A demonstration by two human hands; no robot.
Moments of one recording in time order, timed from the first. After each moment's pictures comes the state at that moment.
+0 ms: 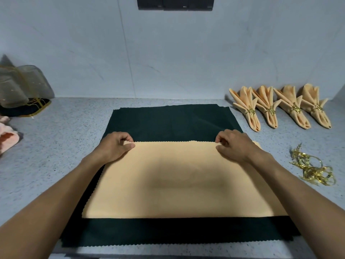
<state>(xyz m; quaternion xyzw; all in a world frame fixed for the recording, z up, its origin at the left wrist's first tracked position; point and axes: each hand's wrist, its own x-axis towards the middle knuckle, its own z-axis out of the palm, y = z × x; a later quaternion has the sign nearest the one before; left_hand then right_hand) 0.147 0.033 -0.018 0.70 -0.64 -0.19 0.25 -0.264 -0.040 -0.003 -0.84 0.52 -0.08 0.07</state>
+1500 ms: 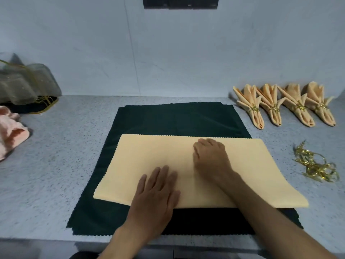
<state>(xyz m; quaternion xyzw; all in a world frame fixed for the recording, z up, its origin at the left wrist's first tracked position) -0.004 0.181 -0.039 0.67 -0.74 -0.06 0.06 -0.170 0.039 -0.022 -0.82 0.54 -0.16 0.01</state>
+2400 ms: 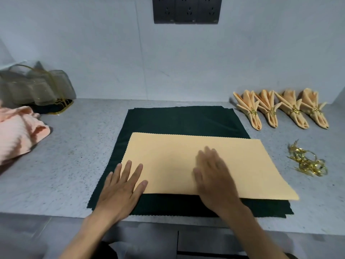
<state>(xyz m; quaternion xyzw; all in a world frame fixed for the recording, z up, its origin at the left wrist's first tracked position) 0.083 0.213 -0.040 0.76 -0.64 -0.09 0.03 -0.176 0.147 -0.016 -0.81 0.56 -0.14 0.05</state>
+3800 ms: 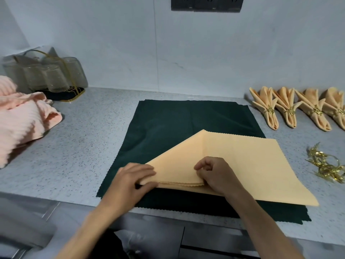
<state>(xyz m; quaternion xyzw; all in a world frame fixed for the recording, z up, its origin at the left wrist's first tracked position) 0.095 0.217 -0.050 0.61 -0.71 -0.05 0.35 -0.161 0.129 0.002 -0.69 0.56 -0.21 0.41</state>
